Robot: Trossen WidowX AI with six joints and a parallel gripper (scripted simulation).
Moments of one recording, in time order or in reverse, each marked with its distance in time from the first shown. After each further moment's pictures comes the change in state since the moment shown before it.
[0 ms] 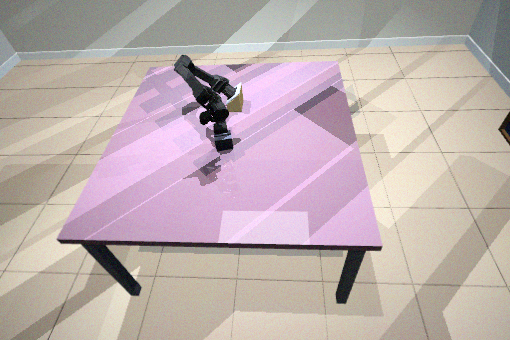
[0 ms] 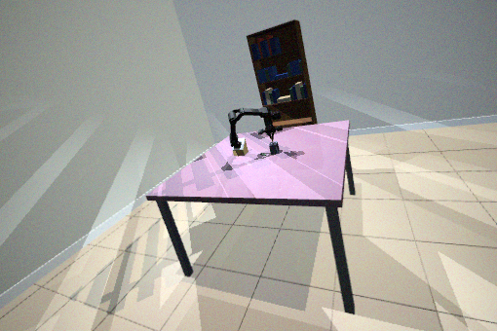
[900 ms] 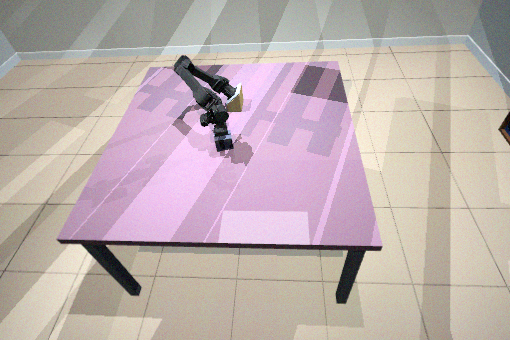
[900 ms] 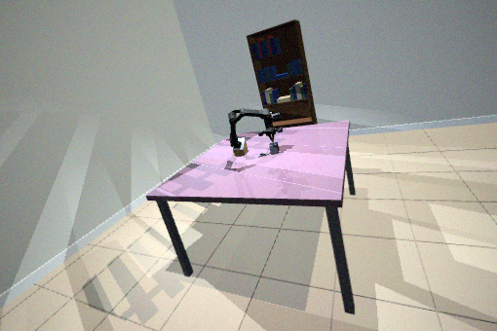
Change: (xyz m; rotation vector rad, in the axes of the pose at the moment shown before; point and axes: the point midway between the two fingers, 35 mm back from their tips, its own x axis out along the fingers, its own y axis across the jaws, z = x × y) arm 0.011 0.000 0.000 0.000 0.000 0.000
